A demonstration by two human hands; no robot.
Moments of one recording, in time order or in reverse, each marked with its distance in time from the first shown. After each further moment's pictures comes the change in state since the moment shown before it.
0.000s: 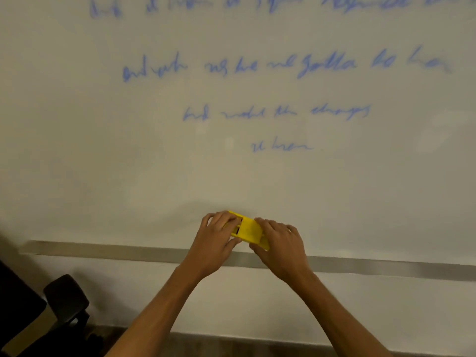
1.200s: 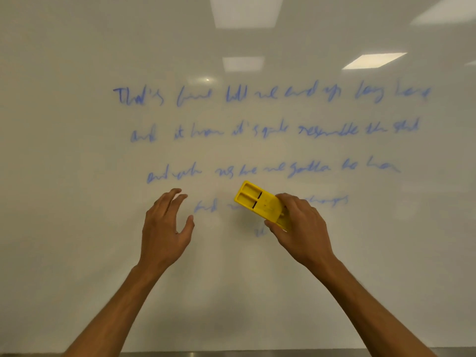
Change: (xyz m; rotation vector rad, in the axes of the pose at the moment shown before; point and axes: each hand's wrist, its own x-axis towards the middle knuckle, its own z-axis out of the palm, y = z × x) left_hand 0.096 -0.078 -0.182 -0.024 0.586 -0.151; right_hand 0.112 -0.046 -0.175 -0.031 0.558 -0.110
